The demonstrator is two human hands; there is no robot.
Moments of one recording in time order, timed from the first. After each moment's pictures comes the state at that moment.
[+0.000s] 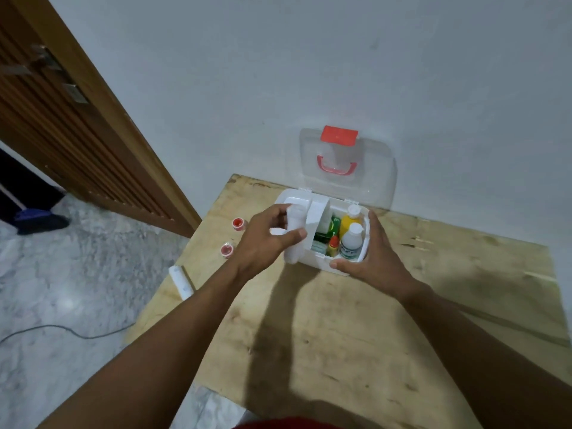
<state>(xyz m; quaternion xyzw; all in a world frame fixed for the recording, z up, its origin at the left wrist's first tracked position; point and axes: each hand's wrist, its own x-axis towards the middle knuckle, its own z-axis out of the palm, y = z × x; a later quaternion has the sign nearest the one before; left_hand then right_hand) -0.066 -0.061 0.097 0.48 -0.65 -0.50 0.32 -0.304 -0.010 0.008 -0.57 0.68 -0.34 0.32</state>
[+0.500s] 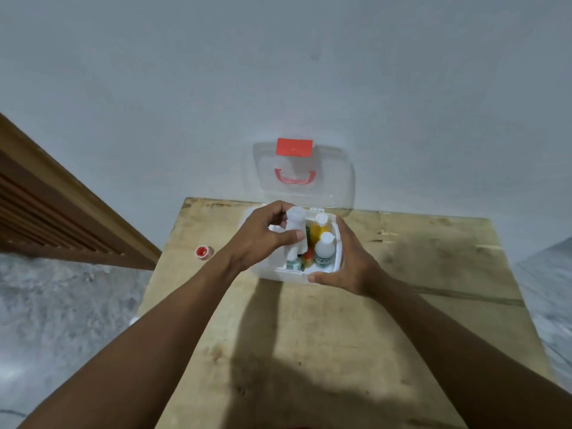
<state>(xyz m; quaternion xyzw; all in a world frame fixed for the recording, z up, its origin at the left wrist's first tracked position) -0.107 -0.119 0.101 0.37 -0.74 -0.52 0.19 -0.304 -0.013 0.008 -0.56 0.70 -0.32 0.32</state>
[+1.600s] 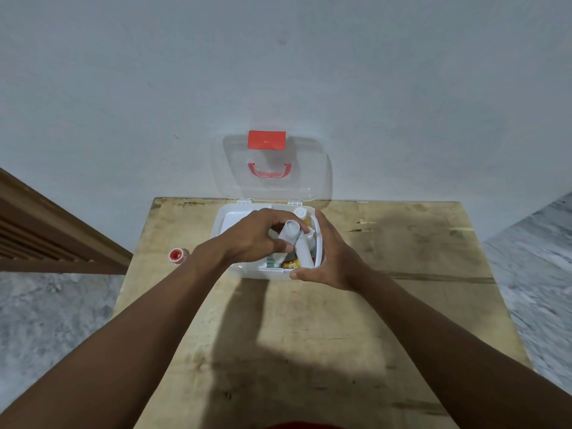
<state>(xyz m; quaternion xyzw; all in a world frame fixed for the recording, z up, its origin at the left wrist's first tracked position) -0.132 -0.132 0.095 0.26 -0.86 -0.45 0.03 -0.299 -0.006 0.010 -0.56 0.71 -0.31 0.30</state>
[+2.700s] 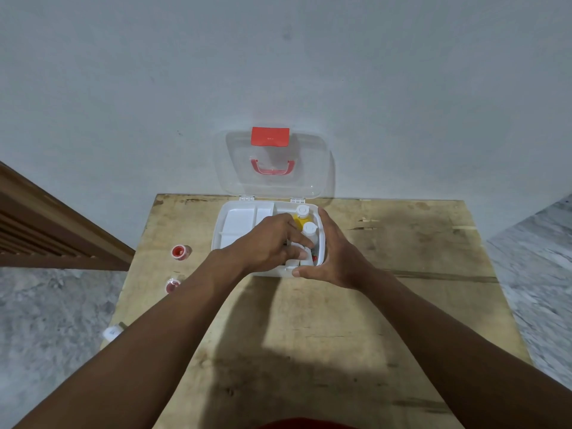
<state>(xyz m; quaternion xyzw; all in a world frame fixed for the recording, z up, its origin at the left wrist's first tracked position) -0.137 -0.112 0.091 0.21 -0.91 -0.35 0.03 -0.302 -0.010 0.002 -0.56 0.70 -0.32 0.31</state>
